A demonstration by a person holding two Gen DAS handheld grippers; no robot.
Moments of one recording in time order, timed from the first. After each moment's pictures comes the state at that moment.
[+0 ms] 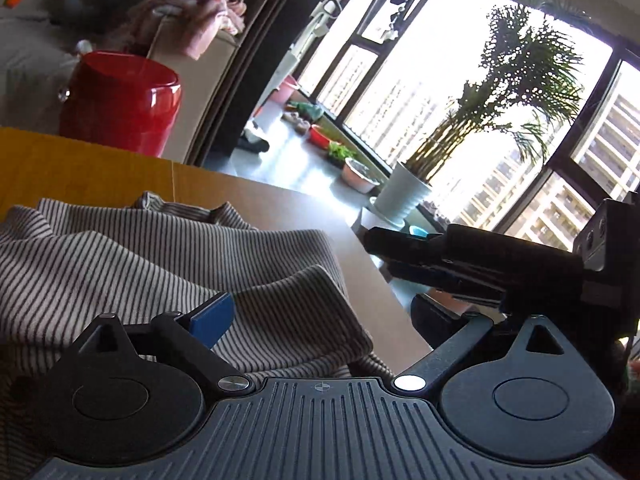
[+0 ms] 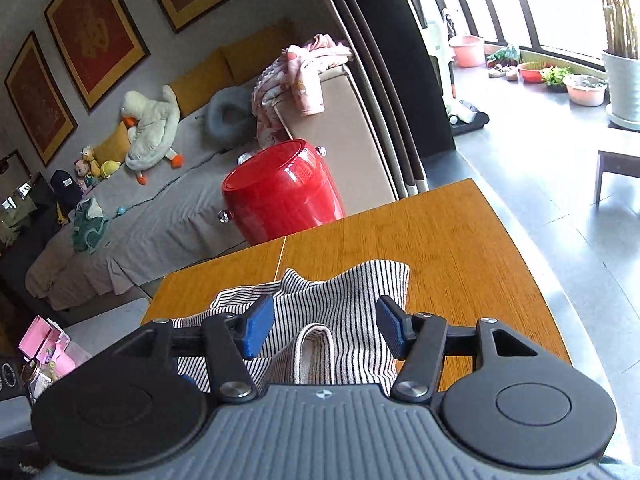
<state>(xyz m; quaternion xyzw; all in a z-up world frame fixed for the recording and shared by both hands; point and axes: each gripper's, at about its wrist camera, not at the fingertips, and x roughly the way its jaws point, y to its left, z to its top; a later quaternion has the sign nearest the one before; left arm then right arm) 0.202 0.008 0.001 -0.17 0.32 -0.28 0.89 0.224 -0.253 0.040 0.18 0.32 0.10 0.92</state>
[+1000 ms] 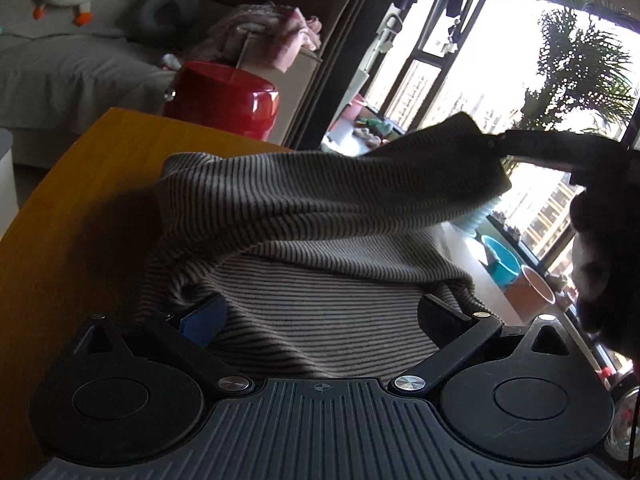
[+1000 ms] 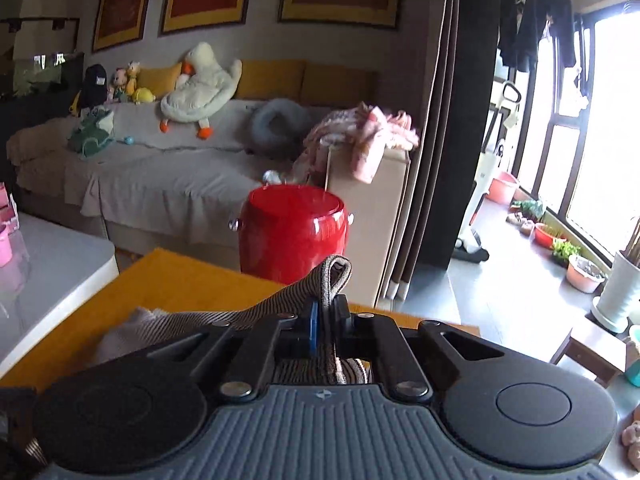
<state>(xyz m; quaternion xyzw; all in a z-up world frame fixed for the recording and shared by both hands) 0.158 0.069 -0.031 -0.15 0.32 -0.18 0.92 0.217 -0.168 0.100 -0.08 0.21 0.12 0.97</state>
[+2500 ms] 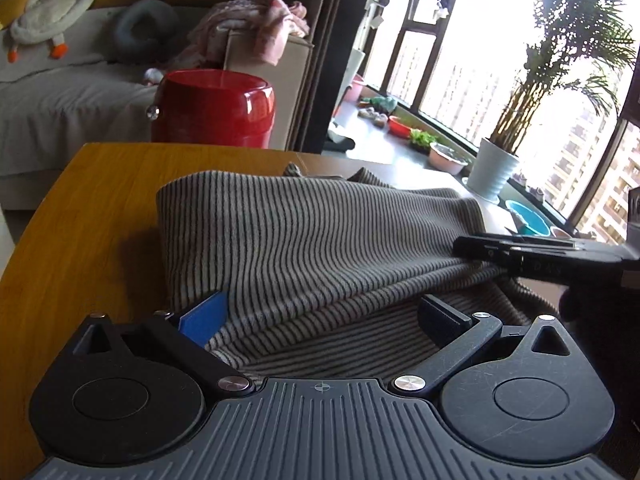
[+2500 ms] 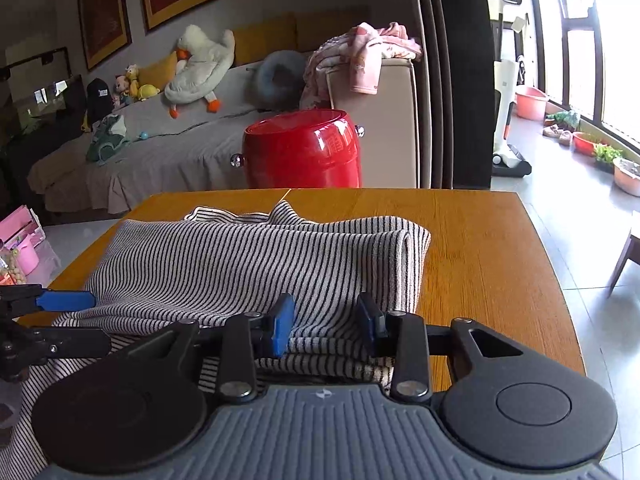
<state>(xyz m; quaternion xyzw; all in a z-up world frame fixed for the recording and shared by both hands) 0.203 0.049 -0.032 -0.06 0.32 -0.17 0.93 0.240 -0.234 -0.027 0.03 0.29 0.17 0.94</state>
